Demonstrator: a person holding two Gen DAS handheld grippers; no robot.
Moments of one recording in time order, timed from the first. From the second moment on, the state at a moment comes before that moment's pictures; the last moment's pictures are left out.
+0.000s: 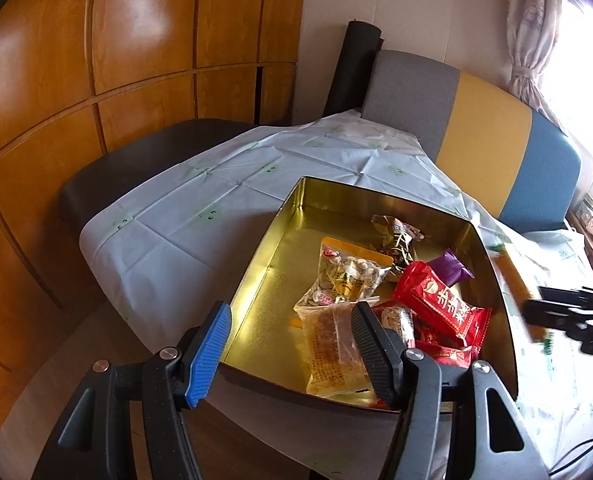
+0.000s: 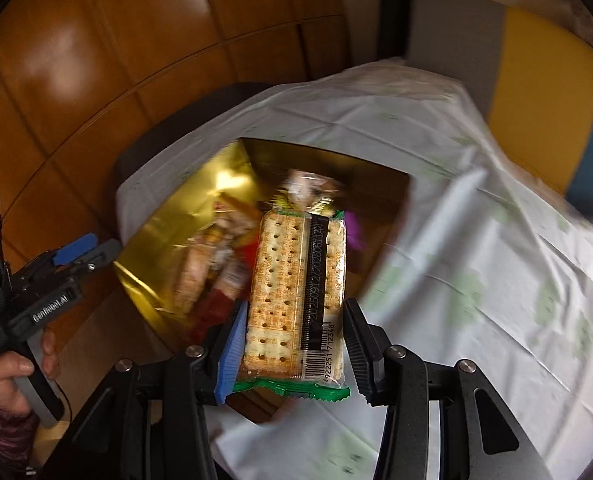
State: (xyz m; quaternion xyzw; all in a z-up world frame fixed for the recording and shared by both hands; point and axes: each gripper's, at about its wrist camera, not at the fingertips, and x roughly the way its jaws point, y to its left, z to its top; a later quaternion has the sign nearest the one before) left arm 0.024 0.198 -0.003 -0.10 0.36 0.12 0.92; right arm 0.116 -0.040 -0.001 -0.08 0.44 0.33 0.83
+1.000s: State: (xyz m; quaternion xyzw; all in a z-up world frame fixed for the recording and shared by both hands) left arm 0.024 0.202 -0.016 -0.11 0.37 0.11 0.91; right arm 0.119 0.031 -0.042 -0.09 0.48 0.32 0.81
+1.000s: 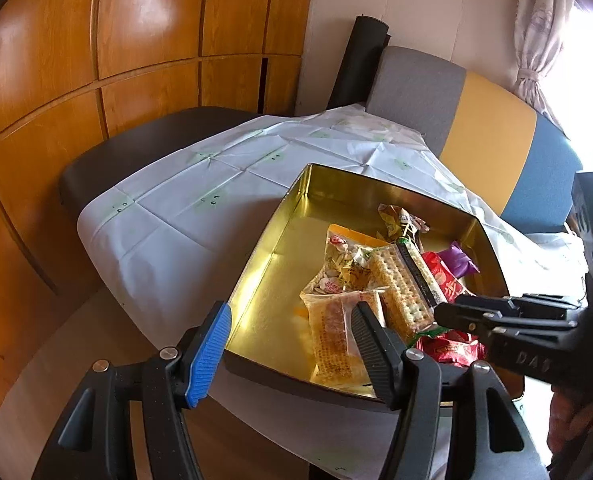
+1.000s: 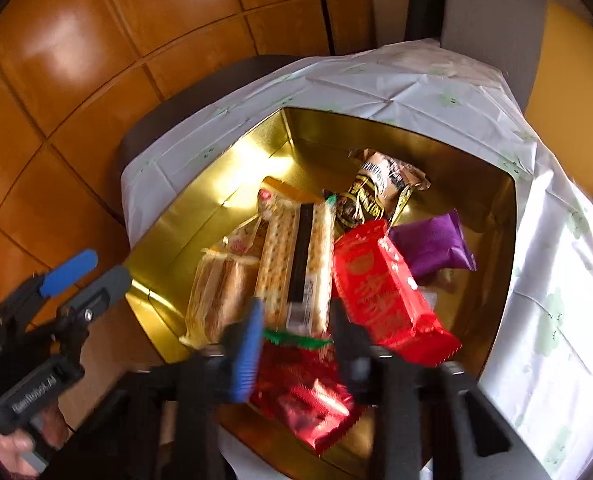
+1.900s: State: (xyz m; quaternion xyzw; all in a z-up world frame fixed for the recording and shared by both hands) left arm 0.007 0.162 0.003 -0.07 0.33 0.12 0.93; right arm 0.081 -0.014 -0.022 -0.04 0.42 0.29 0.86
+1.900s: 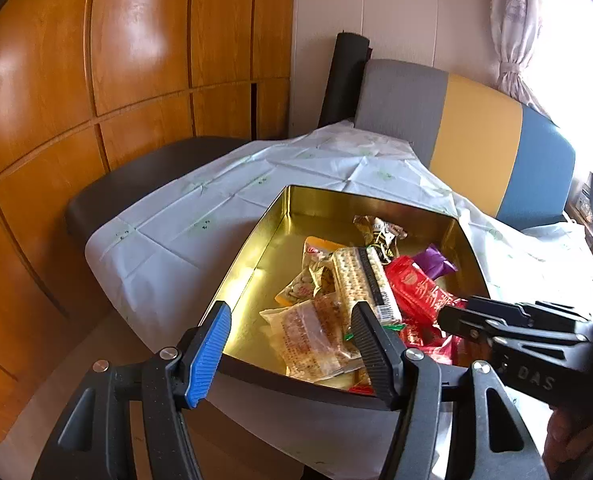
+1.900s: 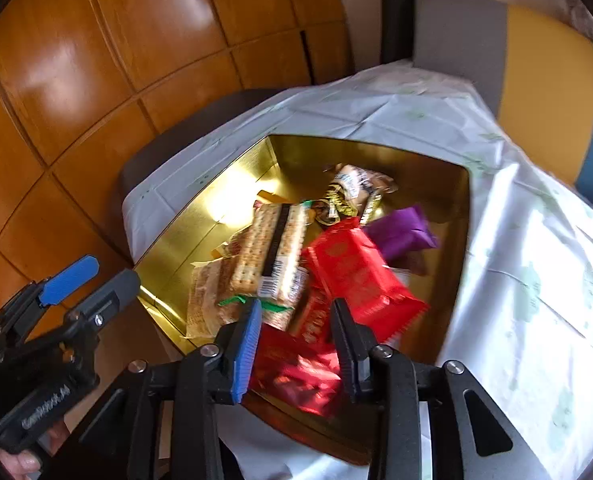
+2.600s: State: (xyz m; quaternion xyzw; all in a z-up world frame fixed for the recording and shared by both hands) left arm -0.008 0.104 0.009 -0.02 0.31 0.12 0.94; right arm 0.034 -0.084 -0.017 -0.03 0.36 0.18 0.91
